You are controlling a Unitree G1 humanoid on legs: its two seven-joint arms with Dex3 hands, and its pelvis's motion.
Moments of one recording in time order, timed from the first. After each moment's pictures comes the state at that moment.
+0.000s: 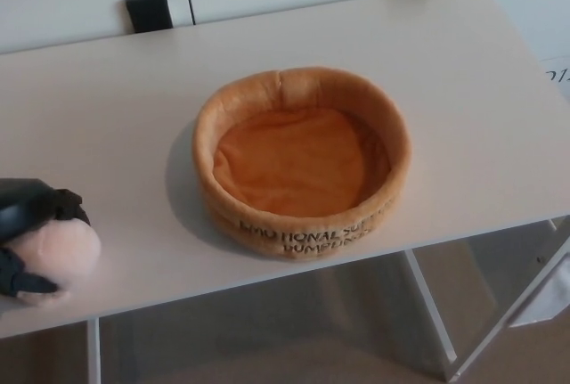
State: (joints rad) left_arm -0.26 0.89 -0.36 0.24 0.55 0.05 -0.47; right_arm 0.22 -0.49 -0.01 1.28 -0.23 -0.42 -0.18
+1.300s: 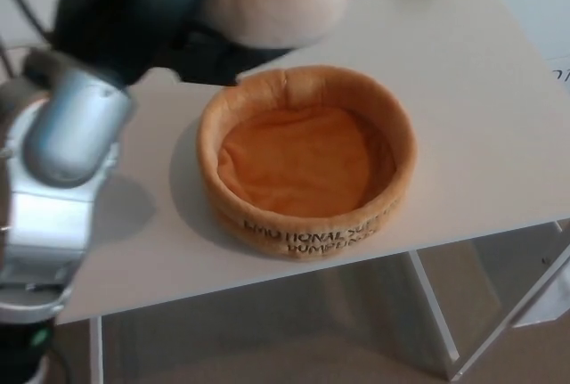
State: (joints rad) left_arm -0.55 0.39 -0.21 -0.42 0.46 0.13 -0.24; right_arm 0.20 -0.49 0.01 1.28 -0.23 -0.40 -0.15
